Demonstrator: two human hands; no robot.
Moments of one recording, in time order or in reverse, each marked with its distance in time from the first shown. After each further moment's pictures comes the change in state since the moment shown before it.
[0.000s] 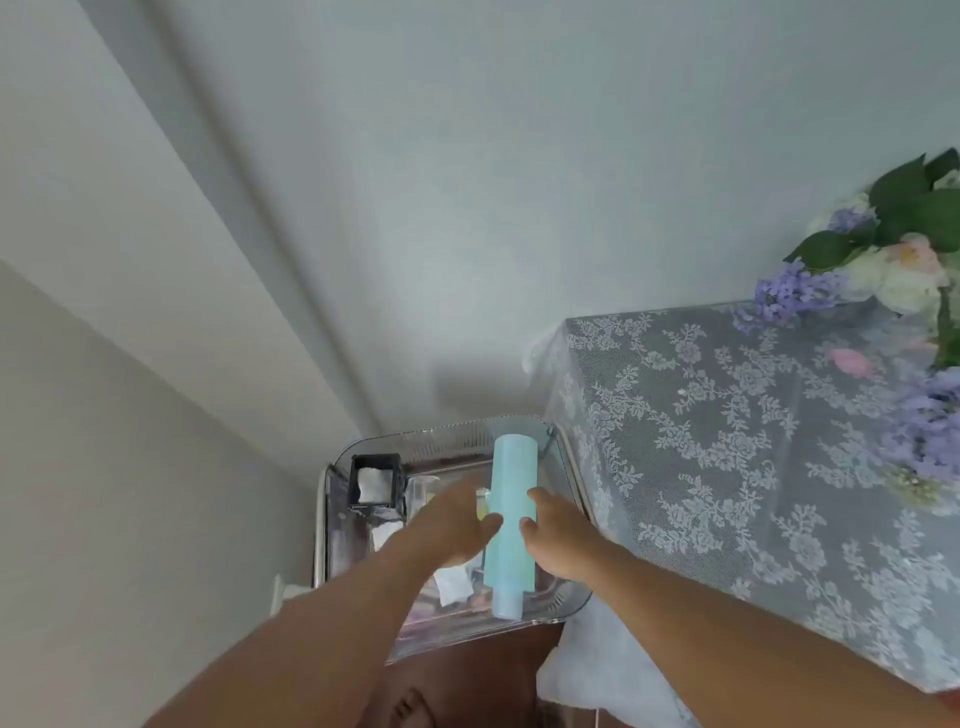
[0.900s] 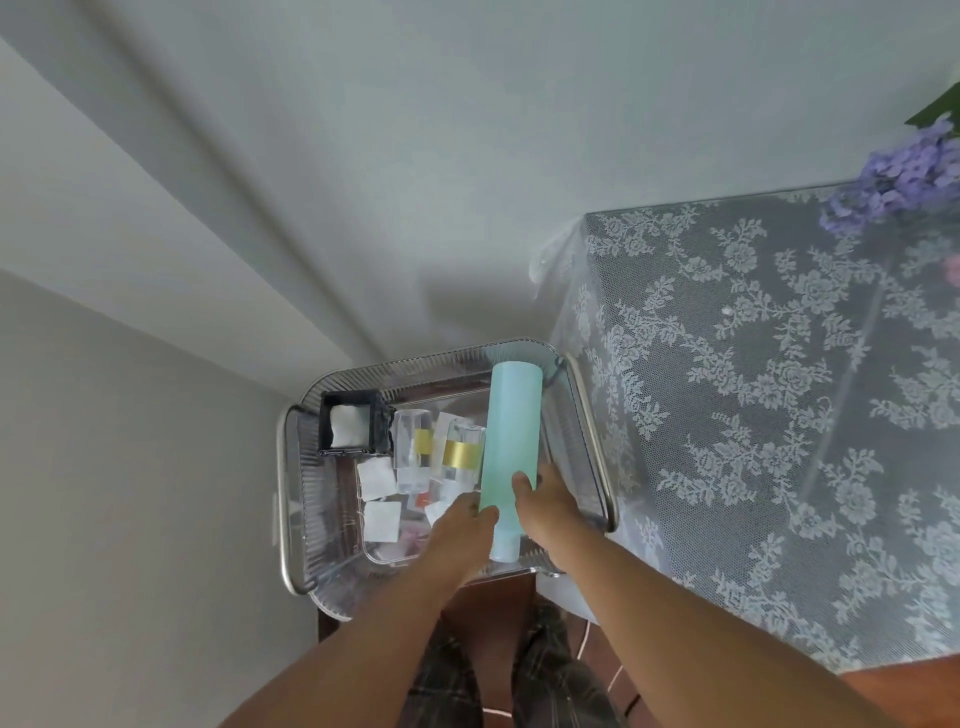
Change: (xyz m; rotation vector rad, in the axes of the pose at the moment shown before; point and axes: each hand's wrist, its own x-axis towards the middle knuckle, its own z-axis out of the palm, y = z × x) left_hand 0.009 -0.028 0.102 -0.648 -0.118 -0.508; right_hand 0.032 0.016 0.060 0.581 0.040 0.415
